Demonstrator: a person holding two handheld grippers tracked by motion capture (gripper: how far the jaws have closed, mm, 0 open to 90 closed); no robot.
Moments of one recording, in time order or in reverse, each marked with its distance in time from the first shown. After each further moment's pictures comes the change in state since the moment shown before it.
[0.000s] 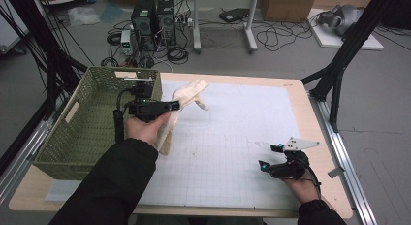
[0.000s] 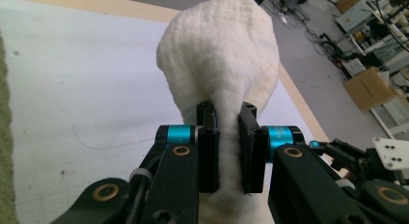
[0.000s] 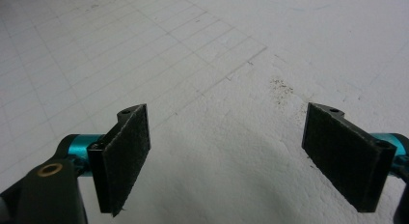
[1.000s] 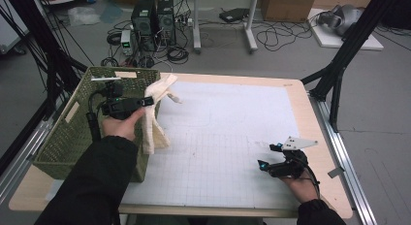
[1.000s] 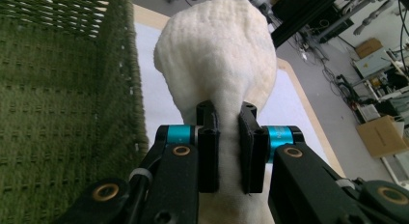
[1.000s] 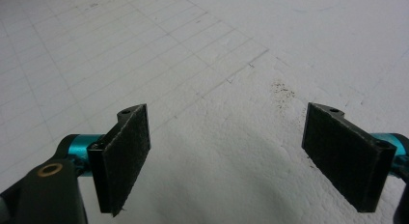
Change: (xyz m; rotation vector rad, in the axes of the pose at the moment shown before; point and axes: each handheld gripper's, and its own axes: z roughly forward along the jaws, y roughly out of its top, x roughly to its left) left arm 0.057 0.005 -0.035 -0.093 0.084 -0.152; right arm 0.000 0.002 0.003 0.004 0.002 -0.009
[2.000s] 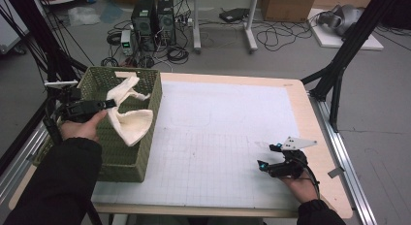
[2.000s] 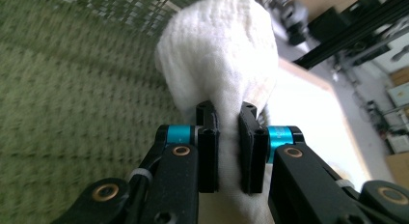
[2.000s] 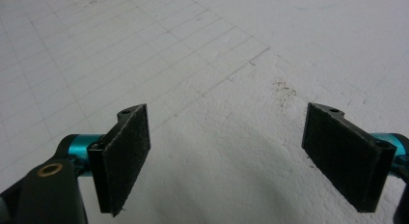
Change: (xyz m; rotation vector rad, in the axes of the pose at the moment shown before) left arm 0.077 0.012 -0.054 -0.009 0.140 -0.061; right arm 0.000 0.000 0.001 0.008 -0.001 -0.004
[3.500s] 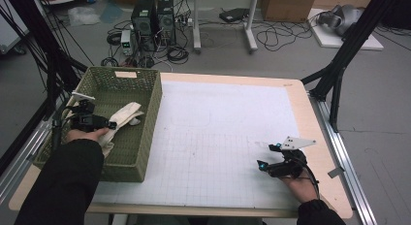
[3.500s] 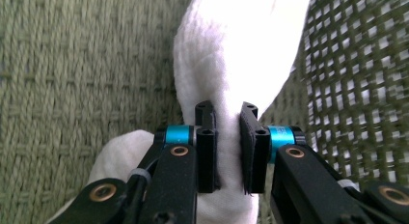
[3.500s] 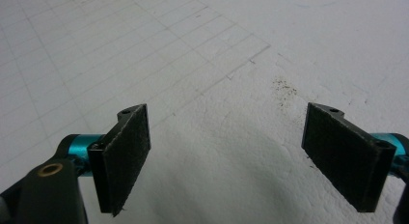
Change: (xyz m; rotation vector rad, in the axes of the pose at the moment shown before) left arm 0.045 -0.021 0.052 0.337 0.222 0.053; right arm -0.001 0.000 0.002 0.009 0.001 -0.005
